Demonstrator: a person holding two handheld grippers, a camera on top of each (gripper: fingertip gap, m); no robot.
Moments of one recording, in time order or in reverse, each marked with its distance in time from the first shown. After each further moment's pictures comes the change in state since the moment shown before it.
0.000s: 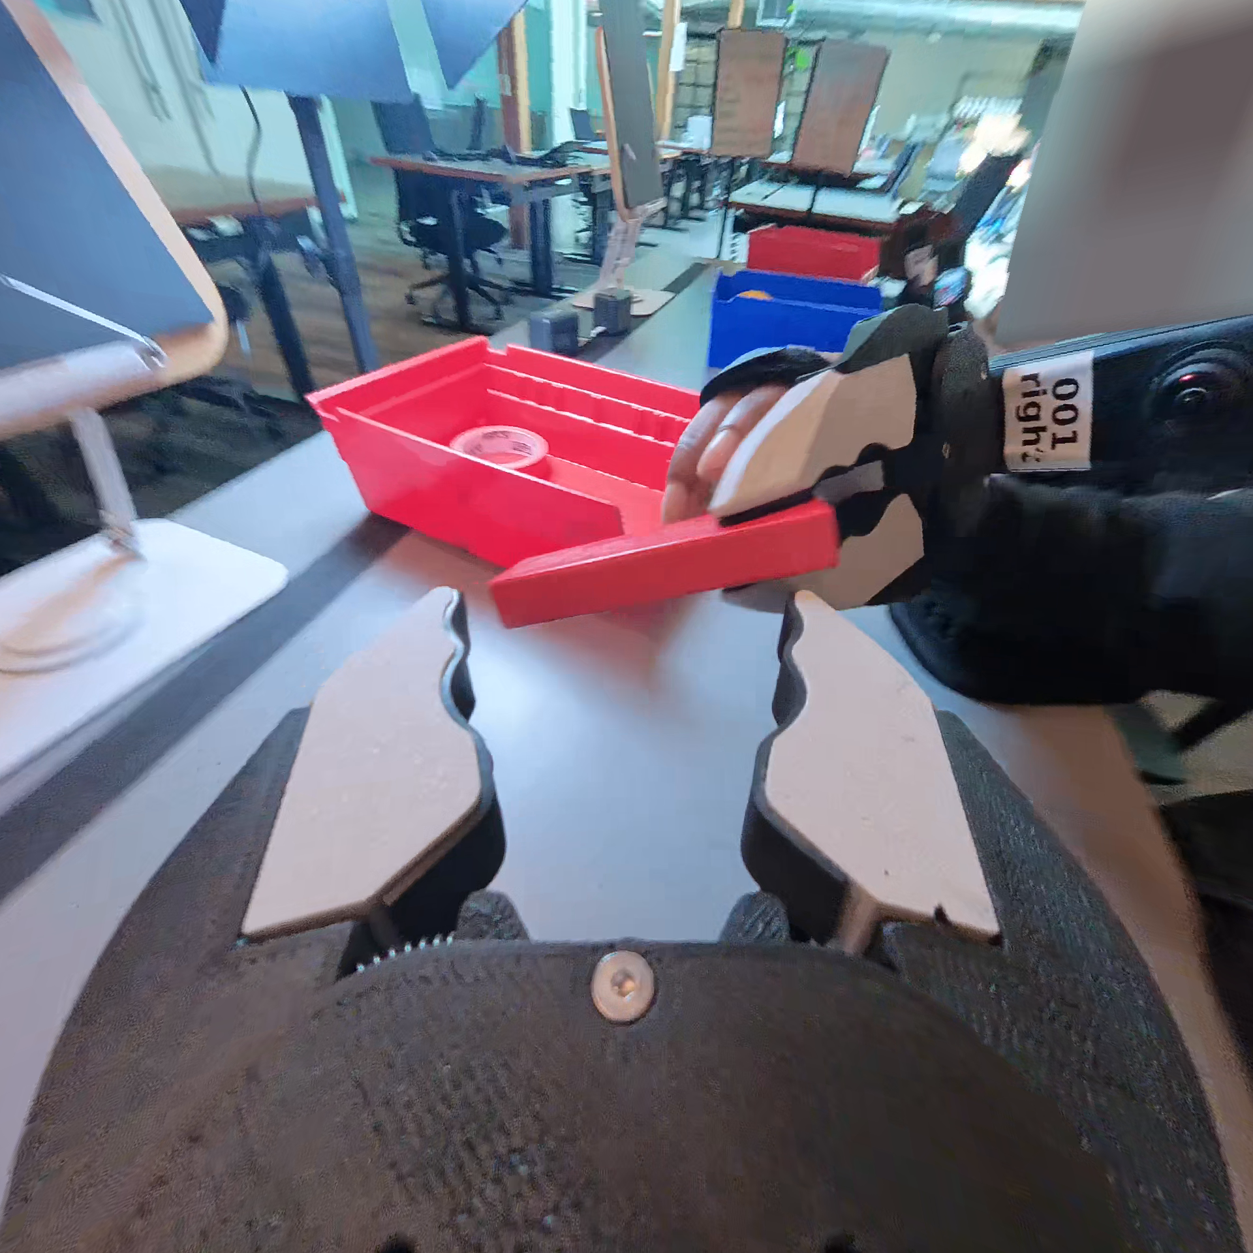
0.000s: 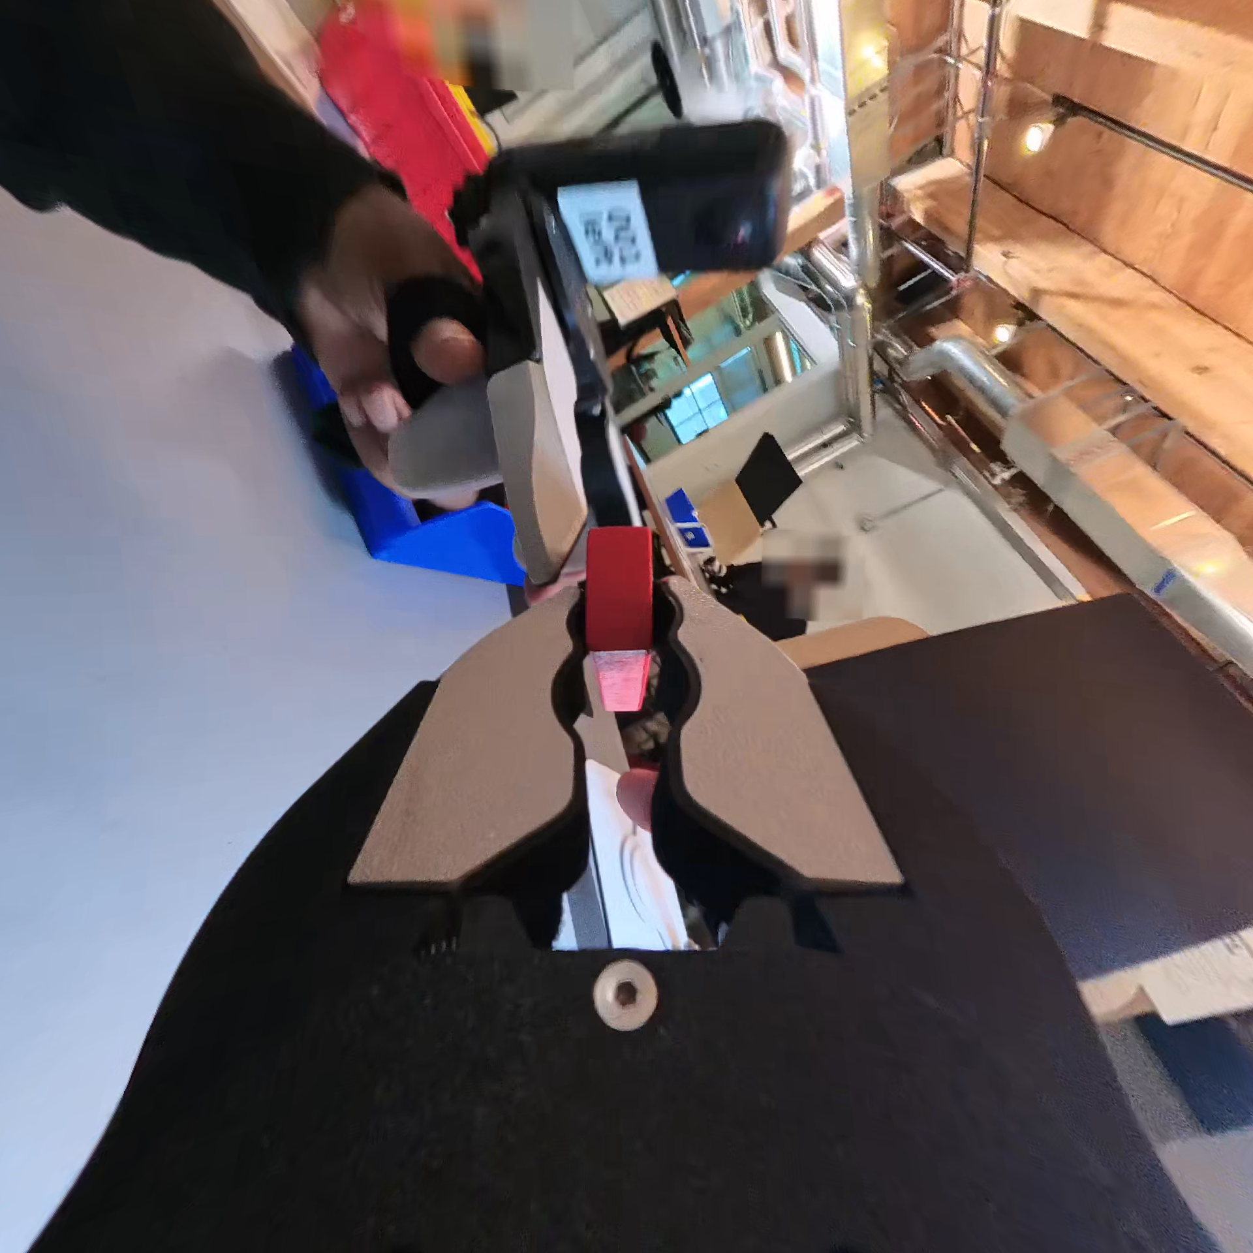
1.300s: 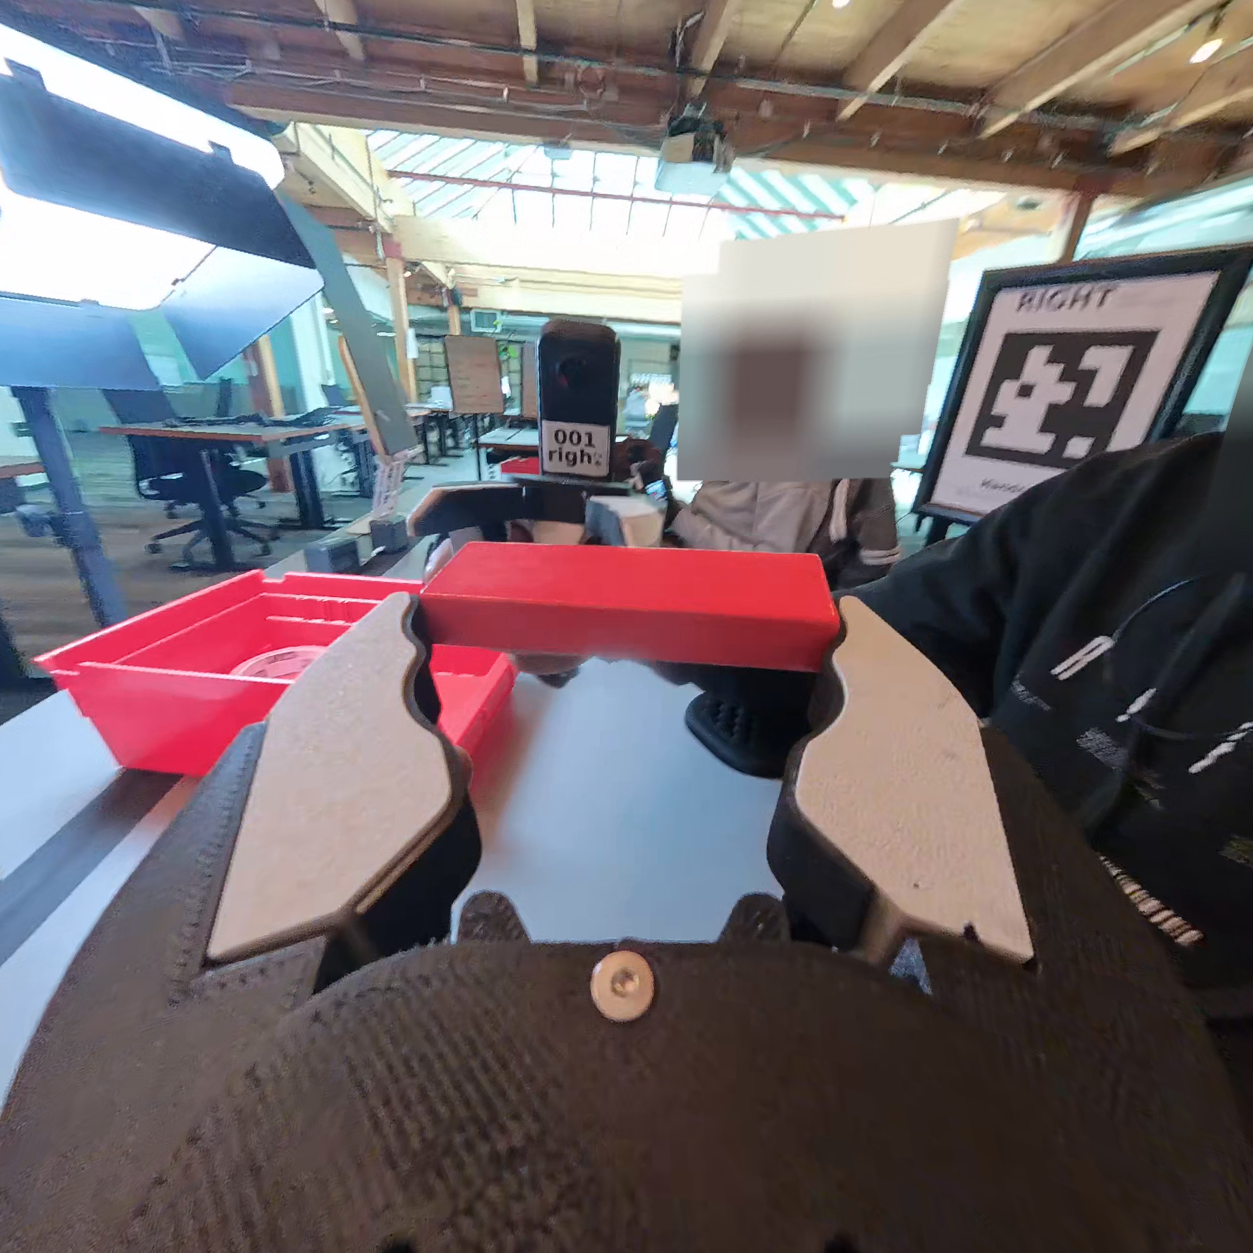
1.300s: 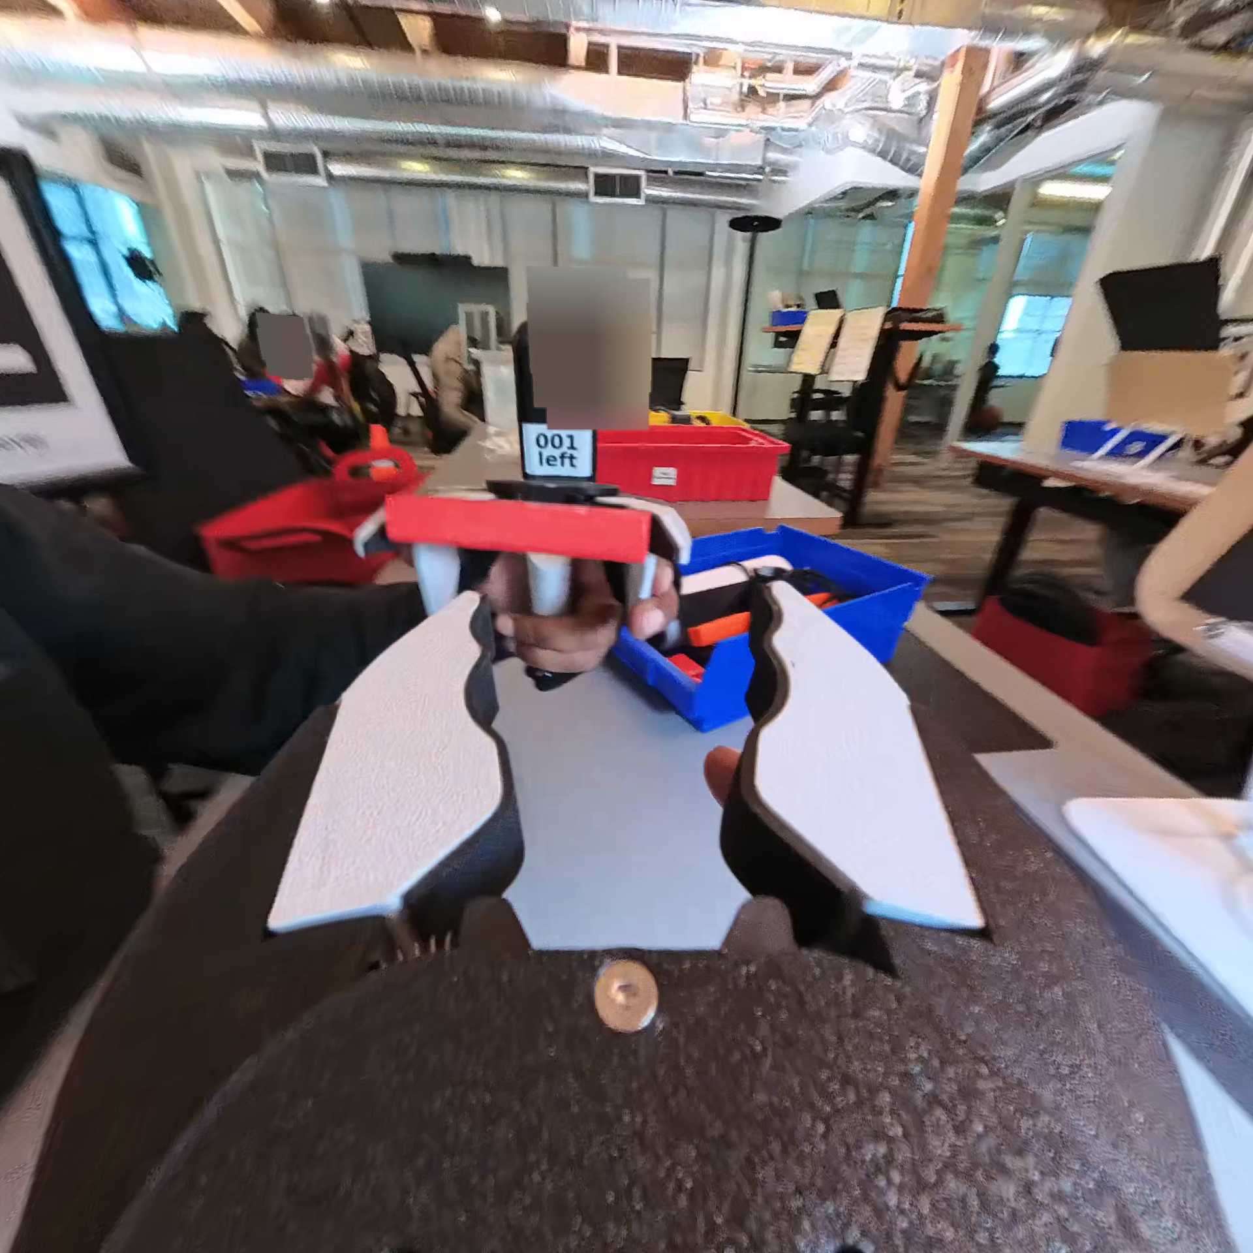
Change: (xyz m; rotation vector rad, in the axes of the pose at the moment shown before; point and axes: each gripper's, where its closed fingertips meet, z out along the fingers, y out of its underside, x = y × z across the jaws) left arm 0.062 -0.045 -0.032 0.312 0.378 0.072; right arm 0.042 -0.013 -0.022 0.264 -0.304 1.032
